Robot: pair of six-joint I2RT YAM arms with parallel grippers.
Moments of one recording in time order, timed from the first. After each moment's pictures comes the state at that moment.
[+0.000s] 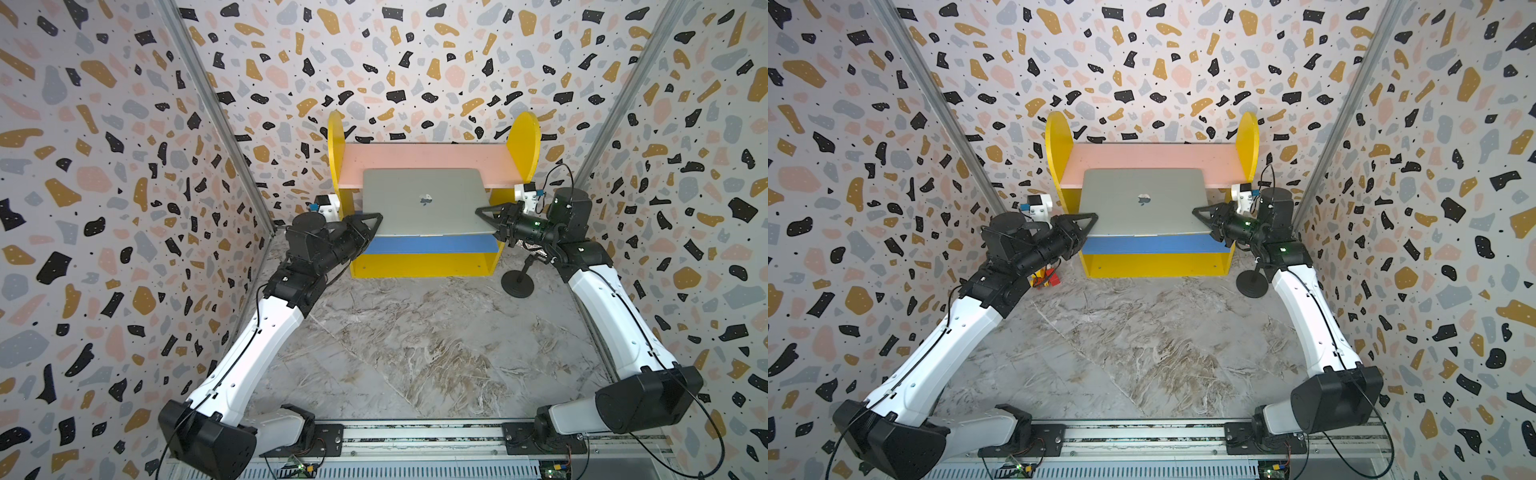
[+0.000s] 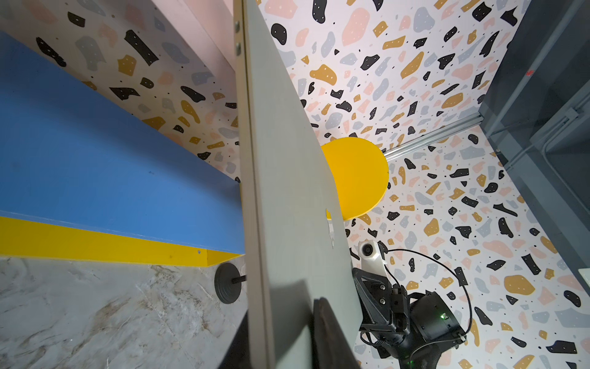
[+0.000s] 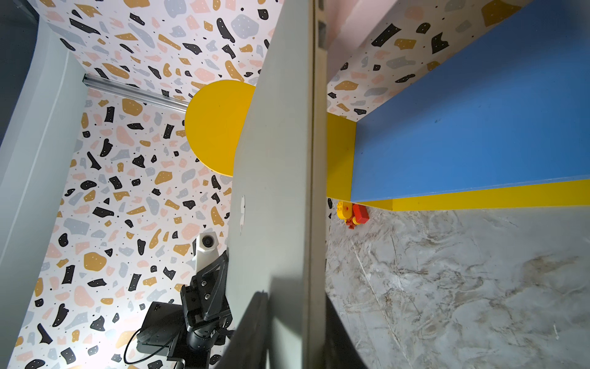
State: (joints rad) left arm -0.37 1.26 1.31 -0.13 0.36 -1.09; right arm 0.18 1.43 1.53 -0.29 -0.82 1.08
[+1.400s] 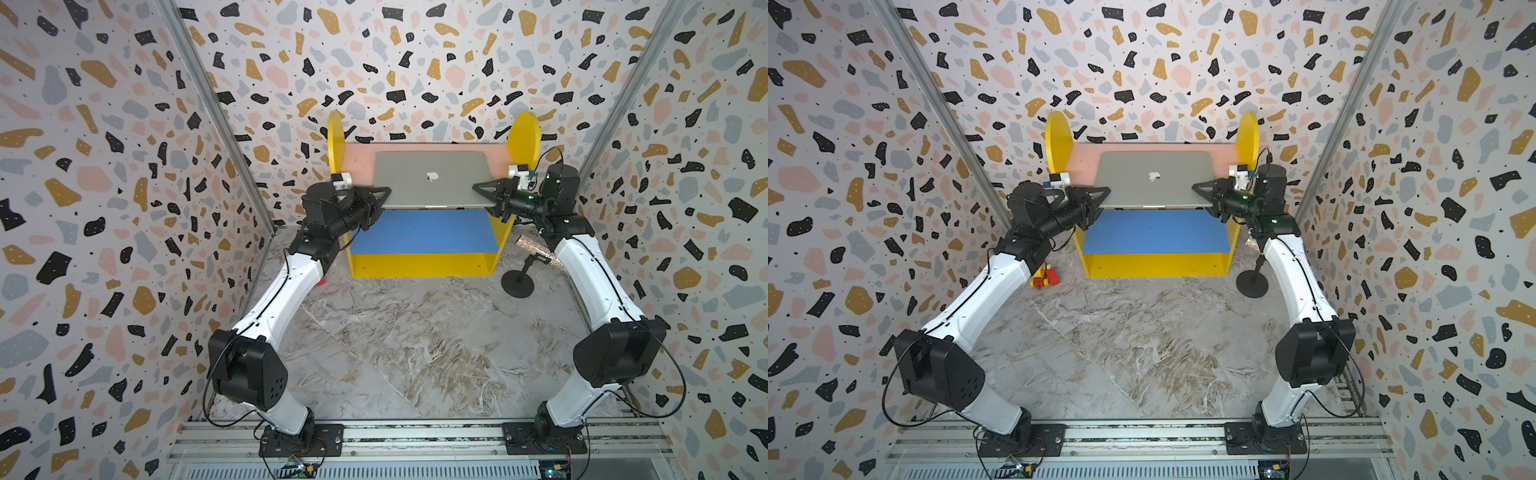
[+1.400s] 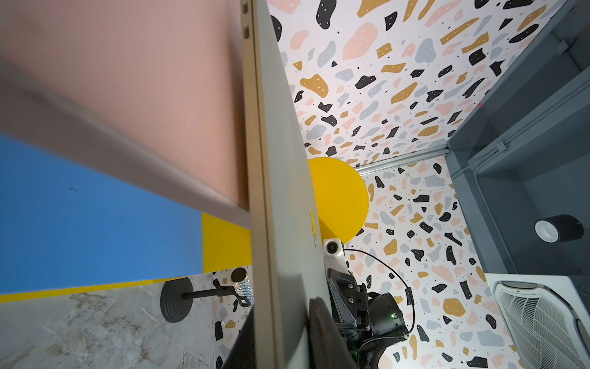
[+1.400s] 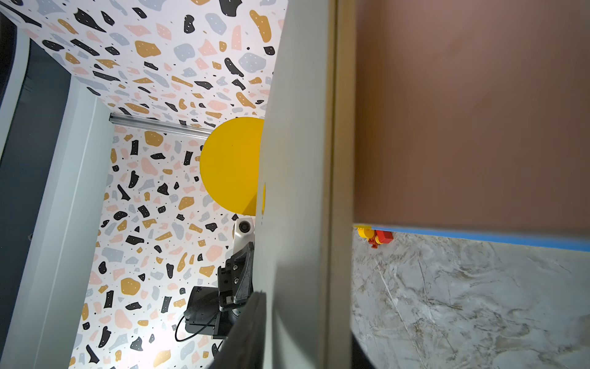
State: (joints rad) left arm -0.29 1.60 1.54 0.07 0.56 -1.29; right arm 0.14 1.71 1.81 -0.23 -0.89 1.21
